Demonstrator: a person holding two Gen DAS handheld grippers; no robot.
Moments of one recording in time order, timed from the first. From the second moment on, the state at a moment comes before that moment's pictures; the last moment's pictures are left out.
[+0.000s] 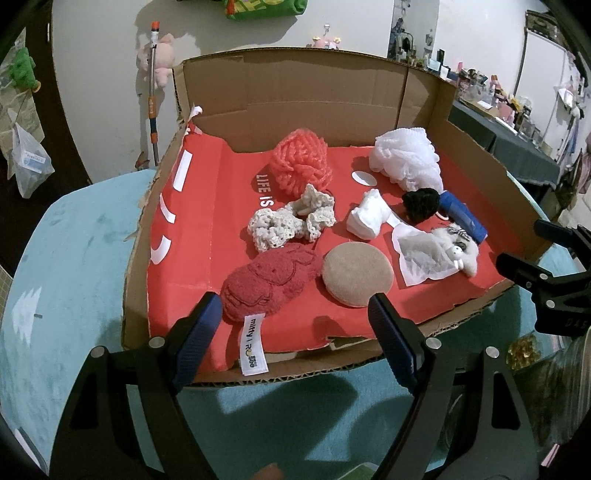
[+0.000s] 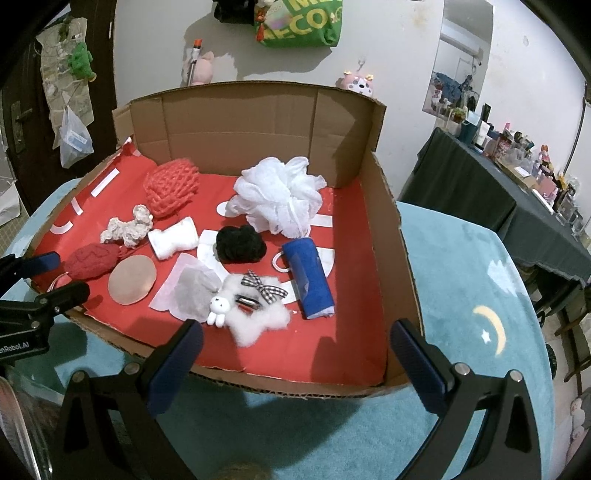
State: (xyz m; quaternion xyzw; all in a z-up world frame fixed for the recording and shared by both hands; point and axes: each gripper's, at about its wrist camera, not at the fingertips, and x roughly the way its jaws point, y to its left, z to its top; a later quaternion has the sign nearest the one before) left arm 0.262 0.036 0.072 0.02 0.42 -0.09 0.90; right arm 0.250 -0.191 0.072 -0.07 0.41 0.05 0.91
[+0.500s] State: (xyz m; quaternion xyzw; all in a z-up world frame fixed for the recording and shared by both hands) left arm 0.262 0.035 0.073 0.02 0.42 -0.09 0.90; right arm 0.249 -0.190 0.071 -0.07 0.41 0.05 0.91
